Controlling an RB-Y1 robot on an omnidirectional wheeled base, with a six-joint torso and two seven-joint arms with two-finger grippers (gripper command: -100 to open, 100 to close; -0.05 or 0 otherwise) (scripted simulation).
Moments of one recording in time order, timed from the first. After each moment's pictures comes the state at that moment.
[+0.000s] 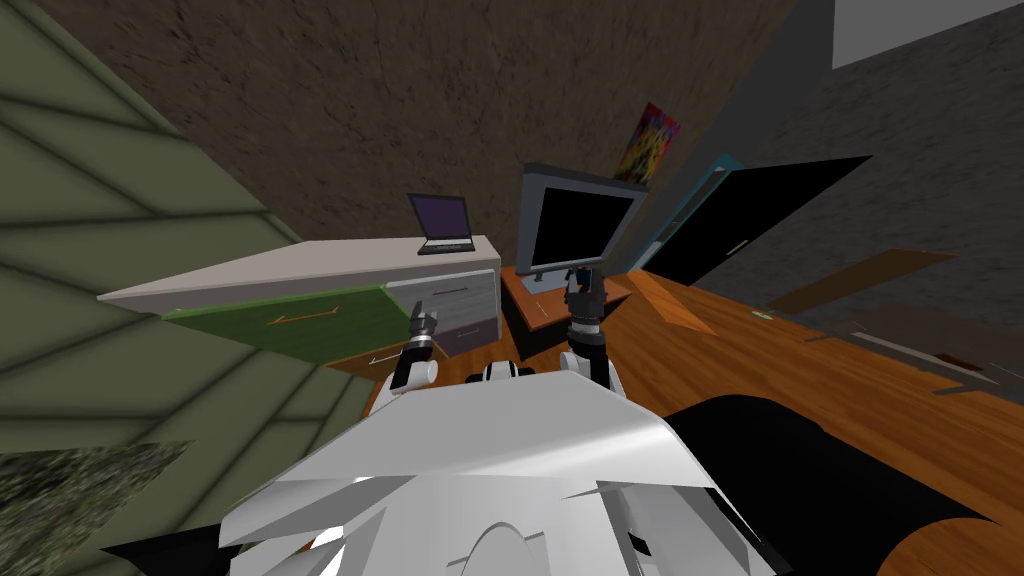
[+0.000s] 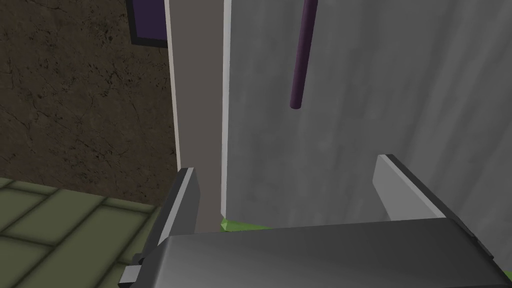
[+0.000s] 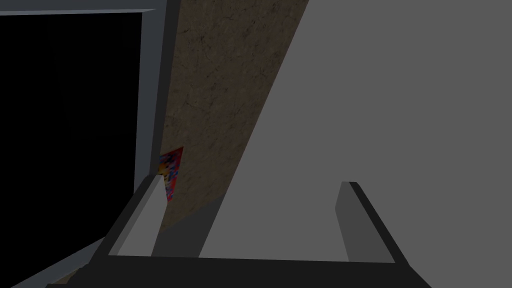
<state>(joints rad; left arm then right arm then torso) 0.29 0.06 0.10 -1.75 0.11 -0.28 0.11 0.53 0.02 0.03 -2.37 0.10 -0.53 -0.13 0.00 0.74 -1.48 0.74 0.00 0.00</state>
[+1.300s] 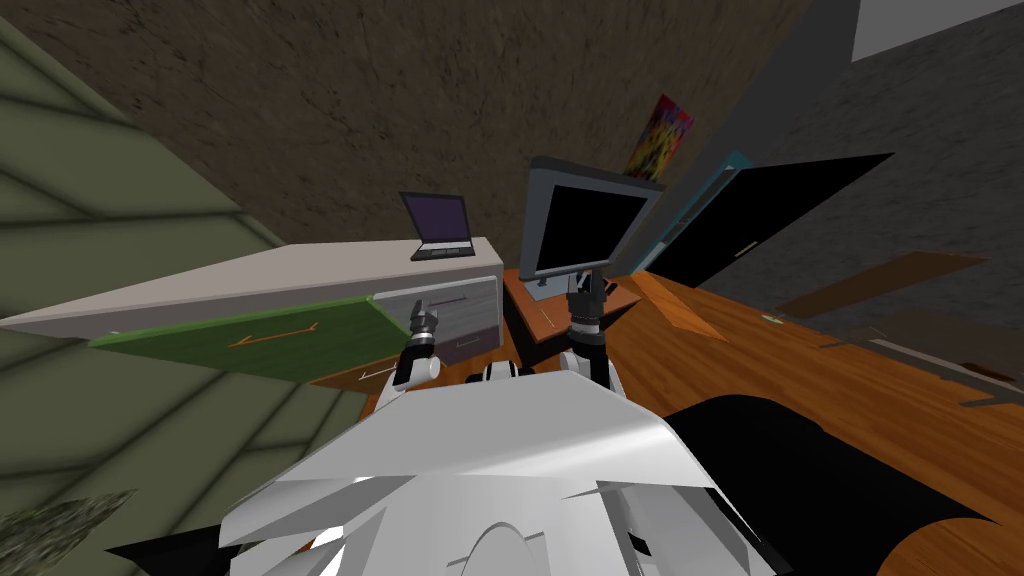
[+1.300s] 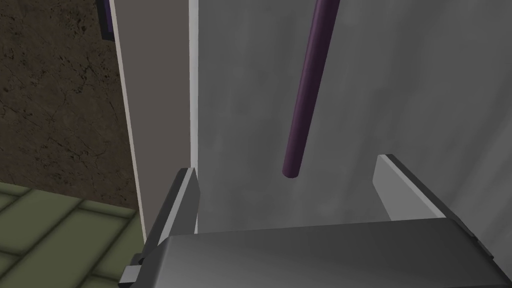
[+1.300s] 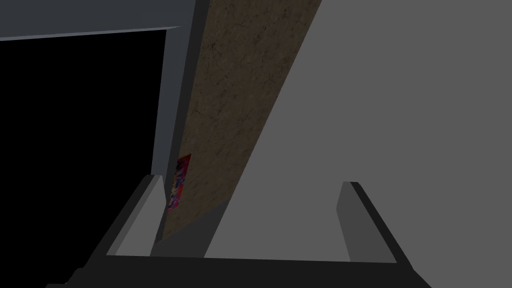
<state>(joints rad) 0.27 0.01 0.12 -1.77 0.12 -0.24 0.11 0.53 0.02 0.03 -2.37 0.10 -0.53 -0.13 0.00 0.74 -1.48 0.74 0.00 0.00</state>
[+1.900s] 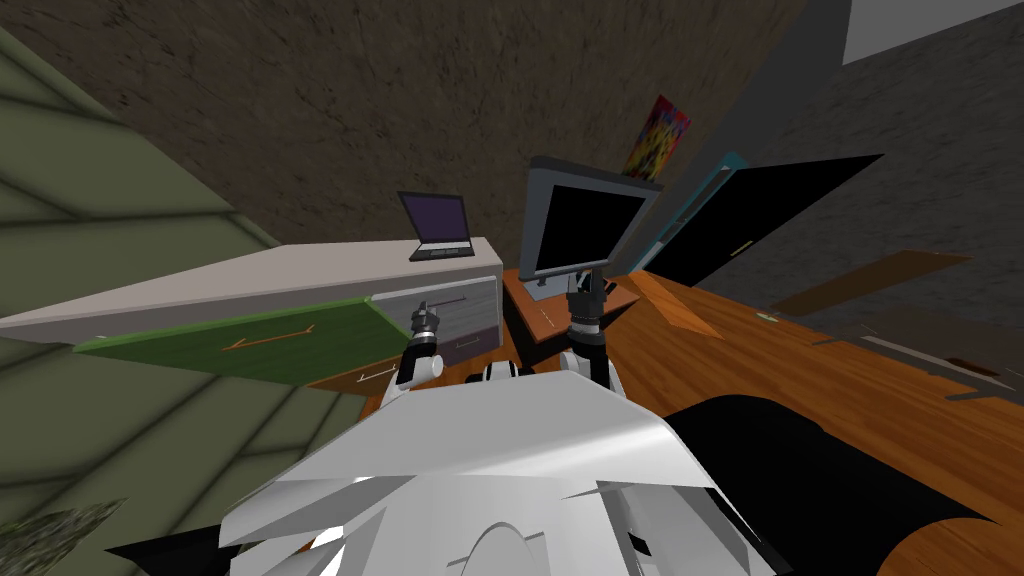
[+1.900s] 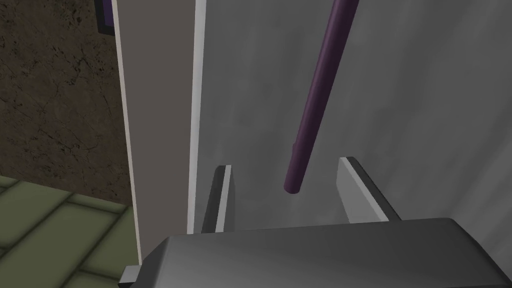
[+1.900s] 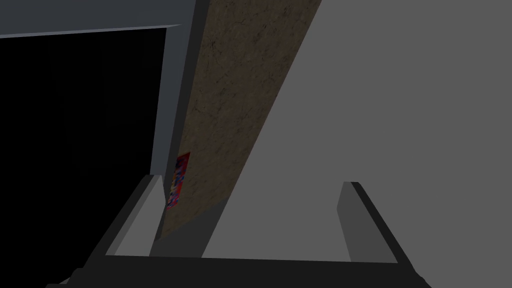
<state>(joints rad) 0.27 -0.04 0.12 -1.79 0.12 -0.22 0.10 0.53 0.02 0.03 -2.37 0.10 -0.53 -0.13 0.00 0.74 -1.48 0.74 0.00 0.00</state>
